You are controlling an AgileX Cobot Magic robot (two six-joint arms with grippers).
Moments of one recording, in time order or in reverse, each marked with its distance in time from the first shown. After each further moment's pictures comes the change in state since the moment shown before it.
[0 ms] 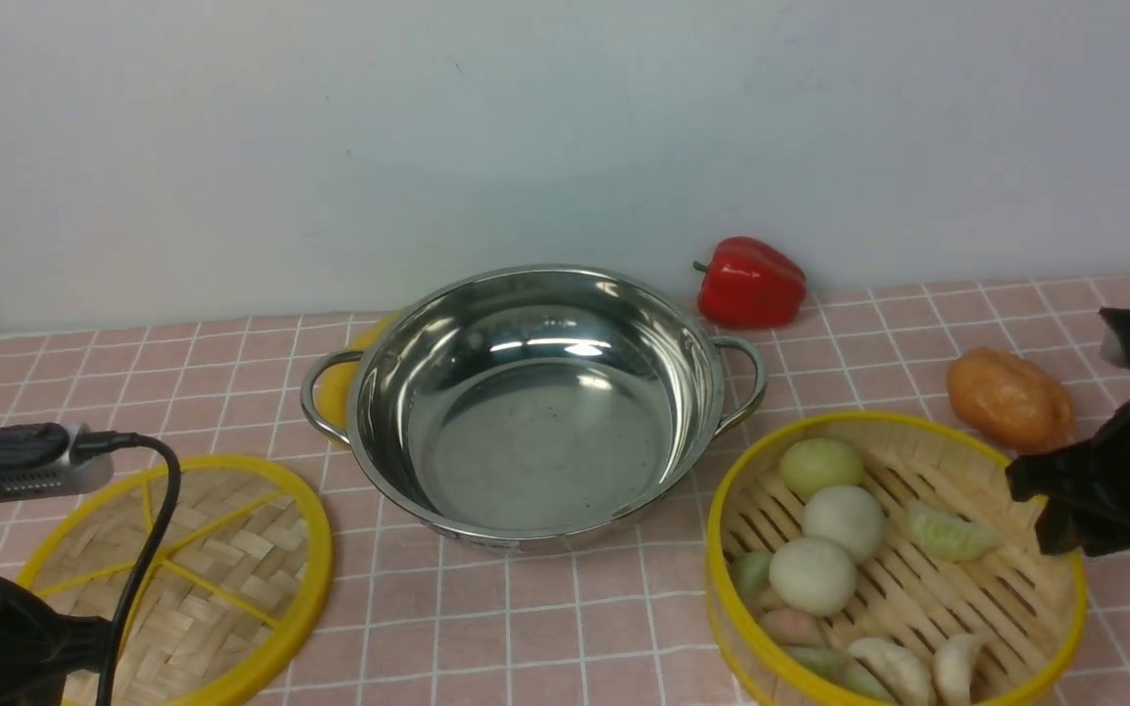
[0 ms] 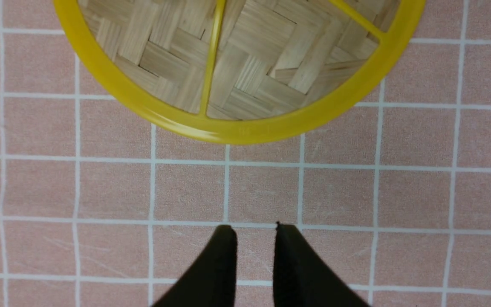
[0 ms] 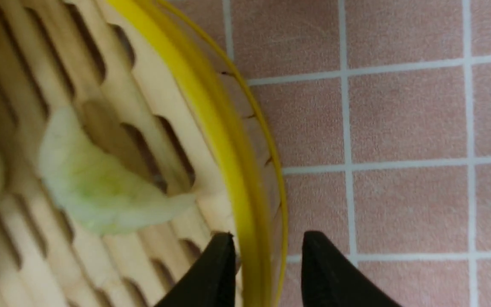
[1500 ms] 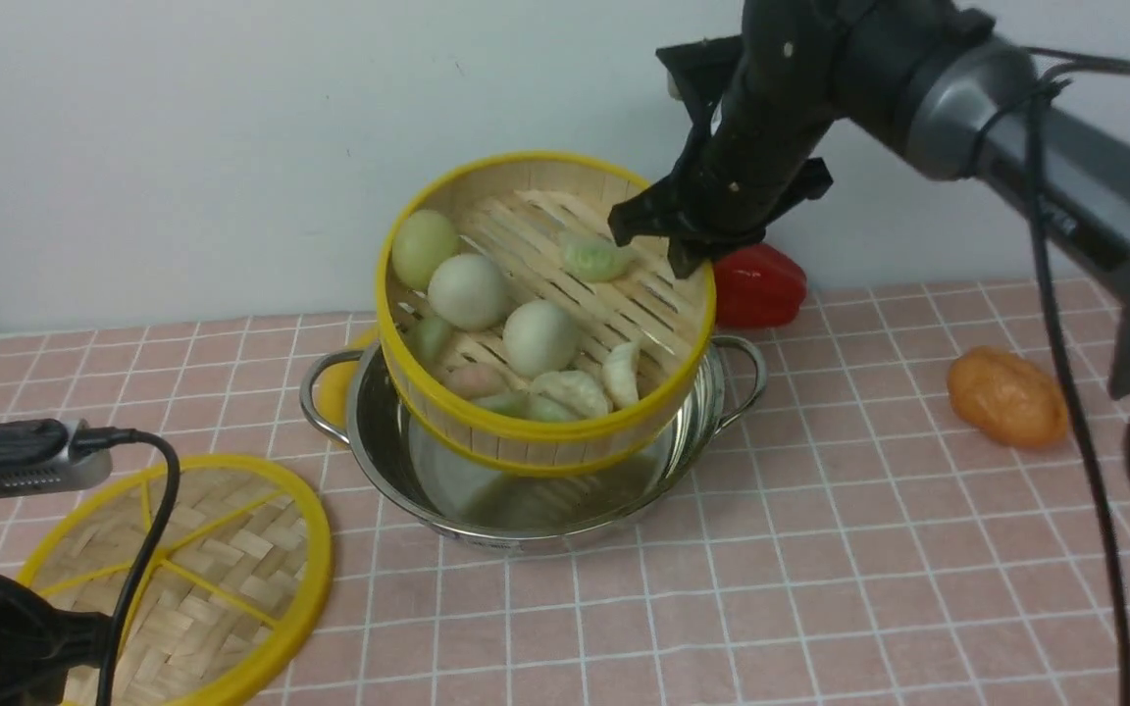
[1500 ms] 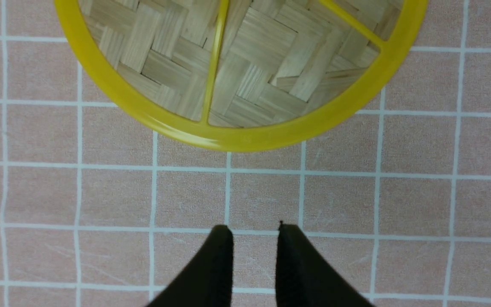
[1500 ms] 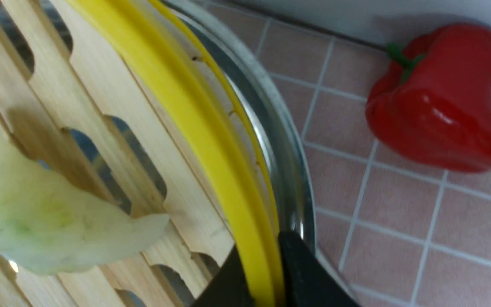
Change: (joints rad) right arm 0.422 0.671 -1.415 -0.168 0.488 0.180; left arm 0.000 0.000 0.000 0.001 -0.013 -0.003
